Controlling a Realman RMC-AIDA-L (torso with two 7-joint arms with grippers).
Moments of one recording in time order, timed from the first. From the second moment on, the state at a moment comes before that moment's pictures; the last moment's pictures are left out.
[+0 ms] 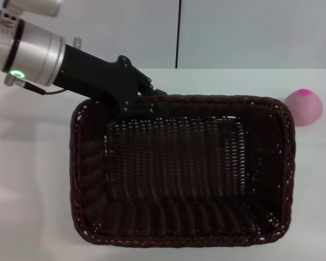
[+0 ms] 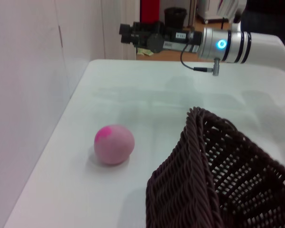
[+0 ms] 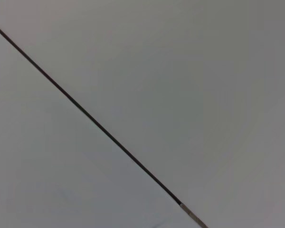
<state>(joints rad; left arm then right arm) -0.74 -2.06 0.93 1.04 2.17 1.75 -1.61 0.34 2.07 -0.25 -0.22 -1.13 -1.24 1.23</state>
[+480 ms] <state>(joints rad) -0.77 -2.06 0.98 0.98 2.19 1.62 -1.65 0.34 2.07 -0.25 -0.22 -1.13 -1.24 1.23</state>
